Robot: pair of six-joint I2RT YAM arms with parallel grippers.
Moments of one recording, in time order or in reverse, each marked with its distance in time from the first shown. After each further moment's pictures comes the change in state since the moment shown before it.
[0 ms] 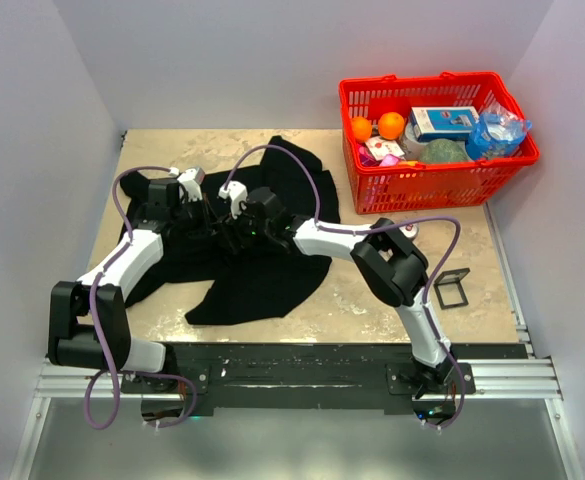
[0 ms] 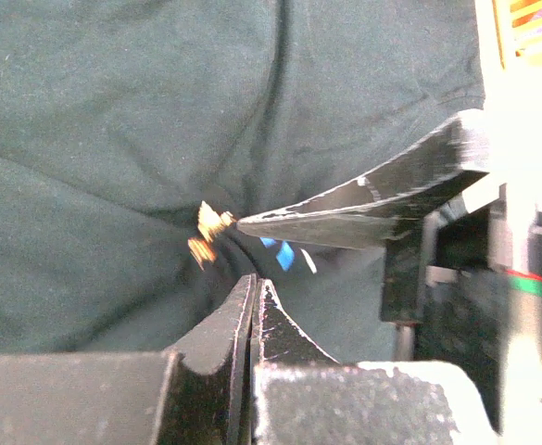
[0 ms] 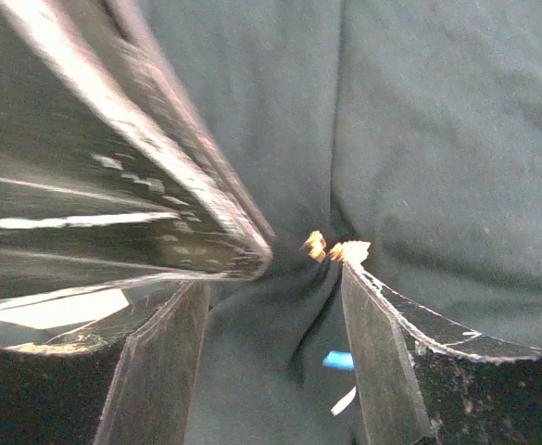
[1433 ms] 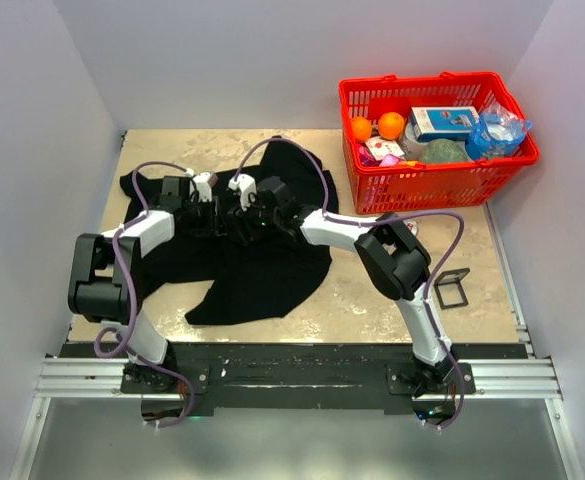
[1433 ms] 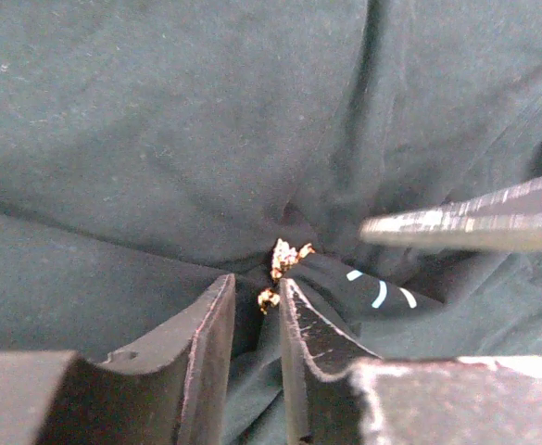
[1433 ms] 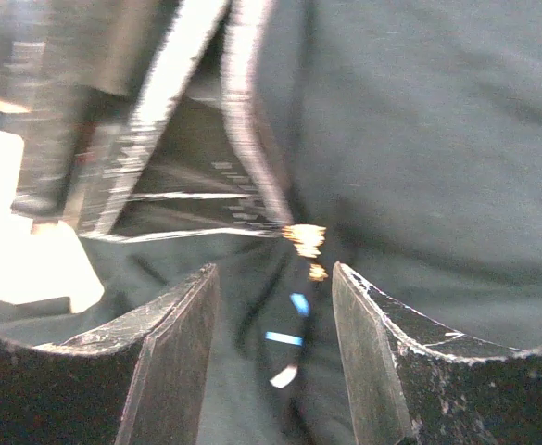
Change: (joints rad) left arm 0.012 0.285 0.113 -0.002 -0.010 0.161; right arm -0.080 0.021 0.033 -0.067 -0.082 -0.031
